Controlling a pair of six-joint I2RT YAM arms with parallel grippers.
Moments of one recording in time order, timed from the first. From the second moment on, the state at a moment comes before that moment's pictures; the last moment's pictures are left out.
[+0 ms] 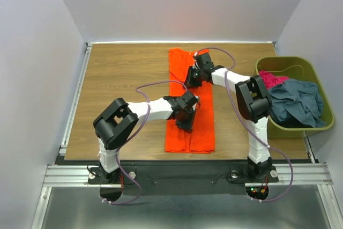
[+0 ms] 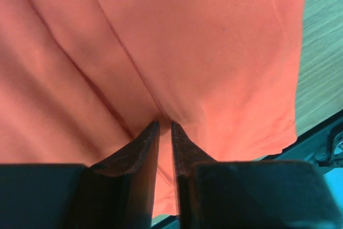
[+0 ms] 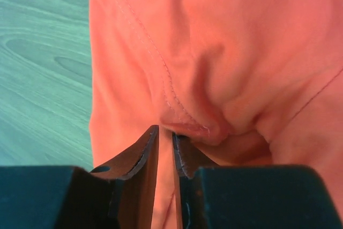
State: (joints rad) left arm -0.94 1.84 1.16 -0.44 0.16 -0.60; right arm 0.42 2.17 1.56 -0.26 -0.31 0.53
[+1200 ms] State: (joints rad) left arm -0.66 2.15 1.63 -0.52 -0.21 -0.53; right arm 0.37 2.04 1.45 -0.39 0.11 0.34
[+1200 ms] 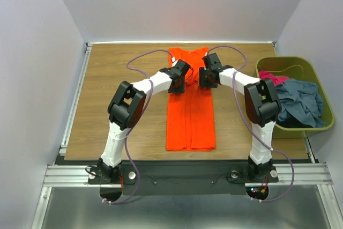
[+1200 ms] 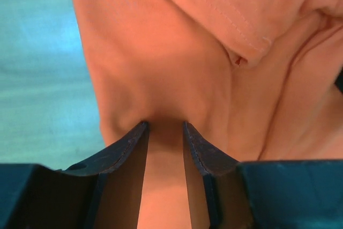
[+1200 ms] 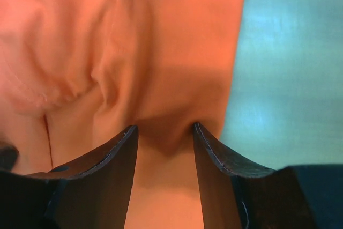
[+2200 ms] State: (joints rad) left arm -0.69 1.54 1.25 -0.56 -0.18 -0.66; right arm 0.33 1.61 1.21 -0.50 0.04 0.44
